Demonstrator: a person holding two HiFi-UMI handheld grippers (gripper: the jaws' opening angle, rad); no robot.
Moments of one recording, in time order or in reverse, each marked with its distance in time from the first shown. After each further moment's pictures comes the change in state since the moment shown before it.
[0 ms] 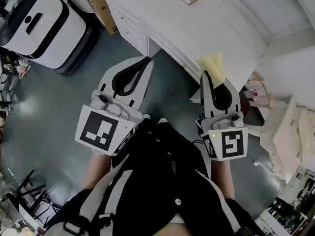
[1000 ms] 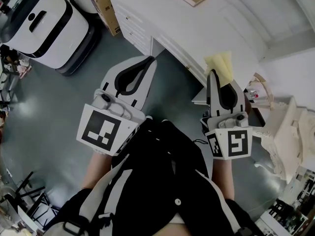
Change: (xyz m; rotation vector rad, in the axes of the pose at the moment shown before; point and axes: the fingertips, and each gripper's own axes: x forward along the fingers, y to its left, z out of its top) left arm -0.025 0.014 0.003 0.018 -0.026 -0.021; right arm 0.002 0.016 0.010 0.016 -0.037 -0.042
